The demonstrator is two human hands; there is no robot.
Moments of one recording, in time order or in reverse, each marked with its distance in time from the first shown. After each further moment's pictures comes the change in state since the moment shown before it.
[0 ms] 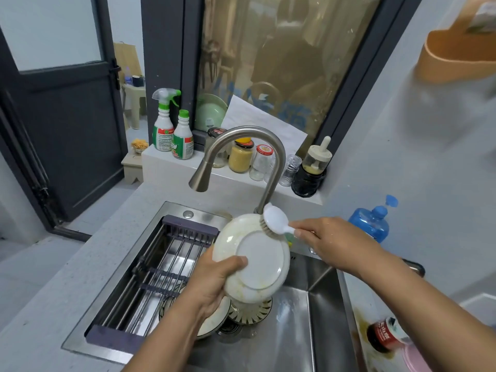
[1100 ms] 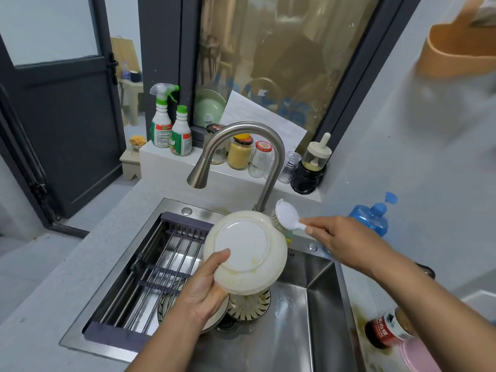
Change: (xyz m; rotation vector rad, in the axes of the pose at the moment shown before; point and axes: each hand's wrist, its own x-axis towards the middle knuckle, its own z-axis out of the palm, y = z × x) left_hand 0.005 -0.016 -0.008 -0.627 -0.174 -0.233; right_hand -0.004 0.024 0.001 0.141 0.046 0.061
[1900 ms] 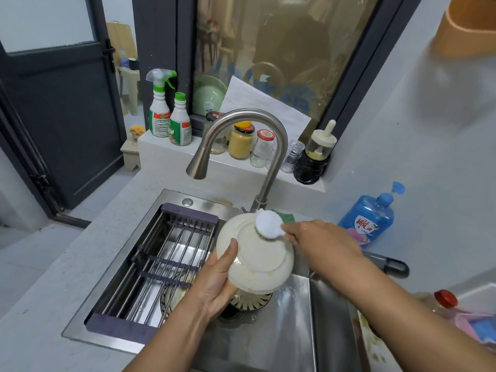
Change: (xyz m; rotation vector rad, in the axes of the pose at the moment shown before) left_hand 0.016 -0.016 -0.009 0.199 0.010 0.054; right_hand 0.008 -0.036 0.042 -0.376 -0.078 -0.049
